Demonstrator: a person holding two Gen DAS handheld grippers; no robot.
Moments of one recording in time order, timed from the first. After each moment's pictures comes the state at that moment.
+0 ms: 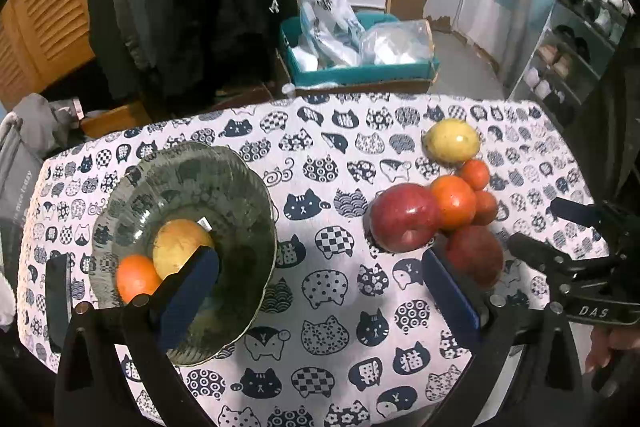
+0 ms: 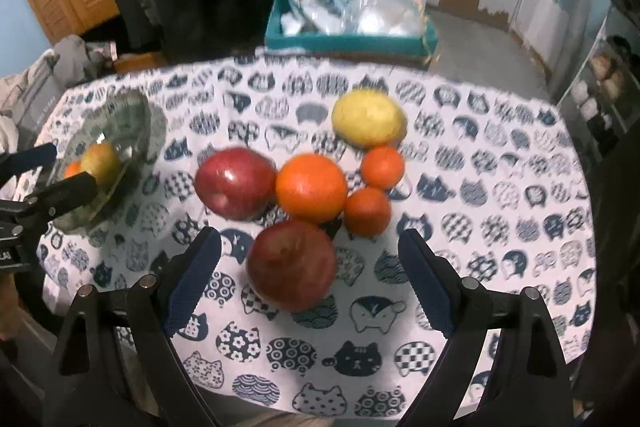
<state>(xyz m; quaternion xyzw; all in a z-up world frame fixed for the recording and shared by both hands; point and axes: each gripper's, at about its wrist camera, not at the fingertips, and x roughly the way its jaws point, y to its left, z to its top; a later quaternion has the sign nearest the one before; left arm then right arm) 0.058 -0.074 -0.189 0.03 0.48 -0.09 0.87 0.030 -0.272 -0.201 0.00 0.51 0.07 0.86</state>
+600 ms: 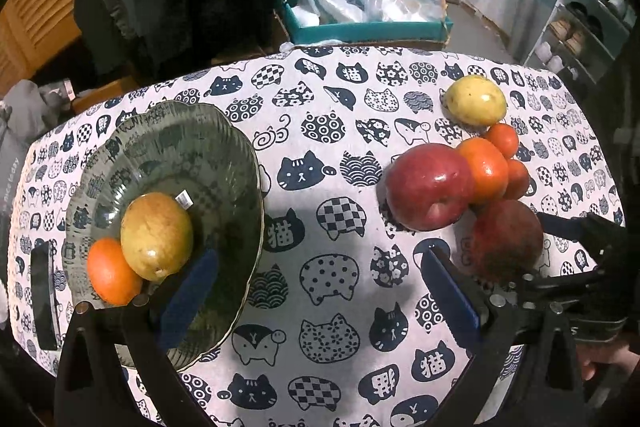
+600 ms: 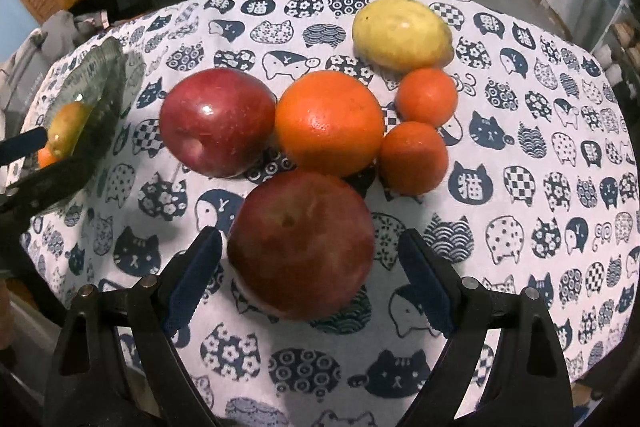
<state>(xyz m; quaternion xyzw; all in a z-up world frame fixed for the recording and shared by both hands) 0.075 -0.079 -0.234 0.04 0.53 -0.09 0.85 0.046 -0.262 -0.270 0.02 0.57 0.08 0.81</state>
